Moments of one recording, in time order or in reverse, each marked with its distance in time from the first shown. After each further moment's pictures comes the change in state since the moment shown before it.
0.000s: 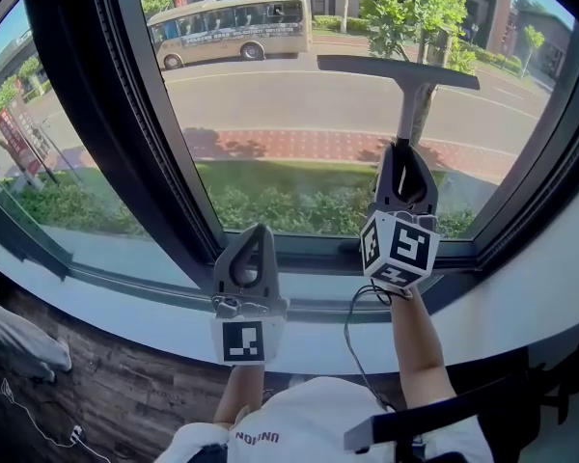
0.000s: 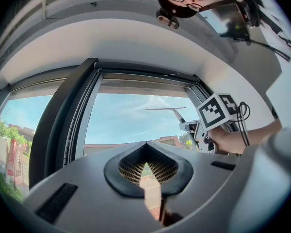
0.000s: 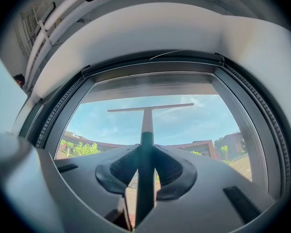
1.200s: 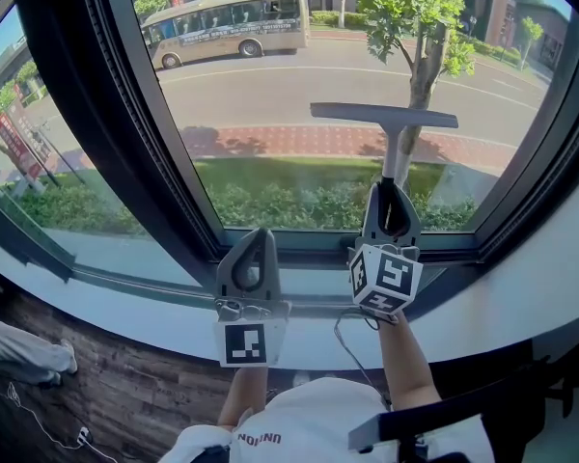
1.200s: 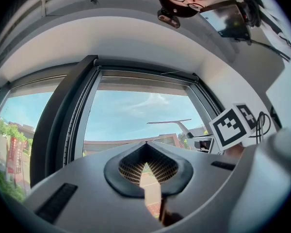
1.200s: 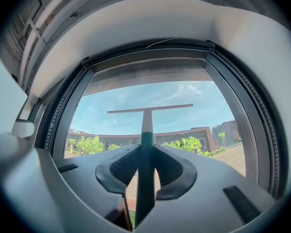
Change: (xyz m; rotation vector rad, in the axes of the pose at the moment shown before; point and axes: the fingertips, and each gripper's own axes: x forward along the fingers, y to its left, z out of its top) left arm -0.009 -0.008 -0.011 -0.014 0.035 -0.009; right arm -0.053 0.007 -0.068 0.058 0.156 -0.011
